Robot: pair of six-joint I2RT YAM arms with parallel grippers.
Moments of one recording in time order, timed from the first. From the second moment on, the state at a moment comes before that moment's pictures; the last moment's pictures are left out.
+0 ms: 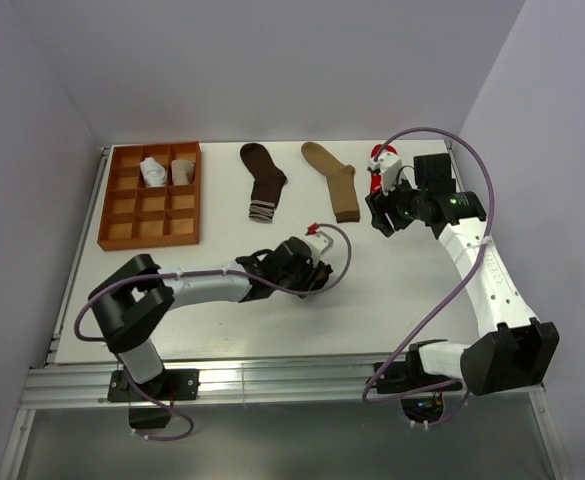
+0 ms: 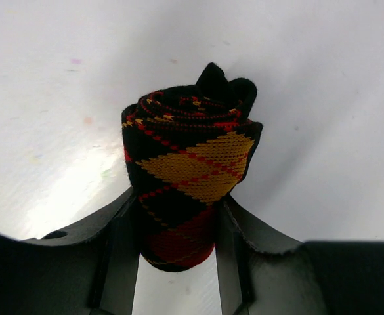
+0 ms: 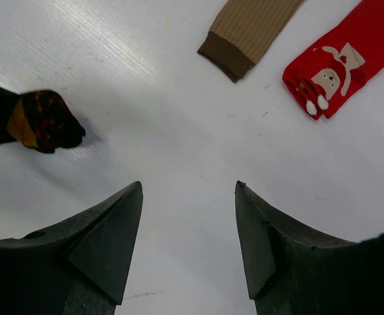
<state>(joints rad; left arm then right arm) -1.04 1.75 0.99 0.00 -0.11 -0.20 0.12 1.26 1.24 -0.82 -0.33 -0.48</state>
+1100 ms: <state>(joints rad) -0.04 1.88 1.49 -0.23 -0.87 -0.41 0.12 1.49 1.35 -0.78 -0.32 -0.45</state>
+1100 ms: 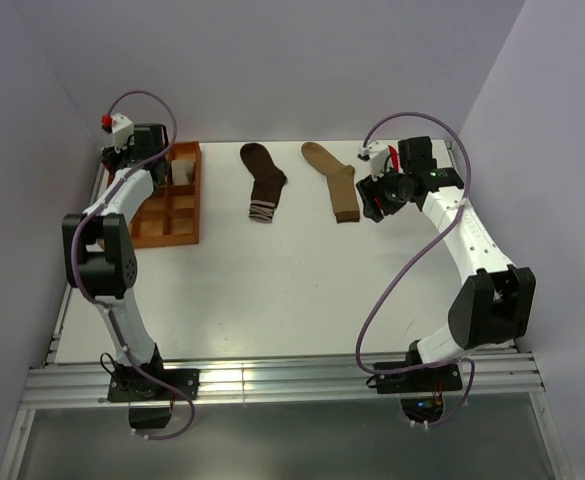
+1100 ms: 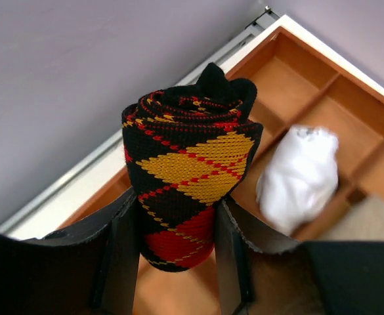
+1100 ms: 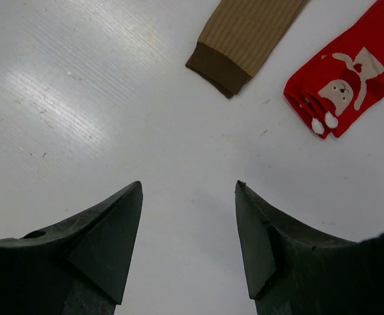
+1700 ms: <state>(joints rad) 0.05 2.26 1.91 -0.32 -0.81 -0.16 0.14 1.59 1.38 -0.77 -0.37 -0.46</state>
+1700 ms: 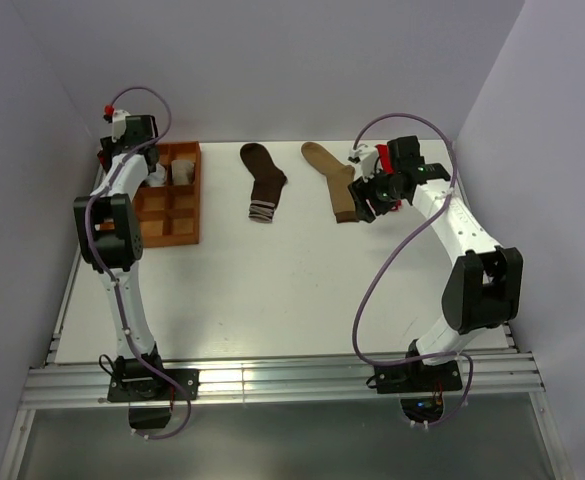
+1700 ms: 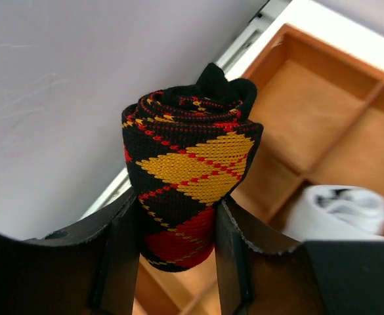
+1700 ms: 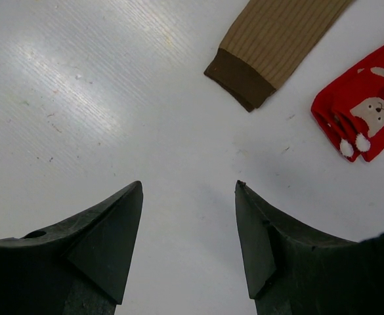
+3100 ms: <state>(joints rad) 0.15 2.48 2.20 -0.63 -0.46 -0.20 0.20 1.65 1.39 -0.76 -0.36 -0.48</state>
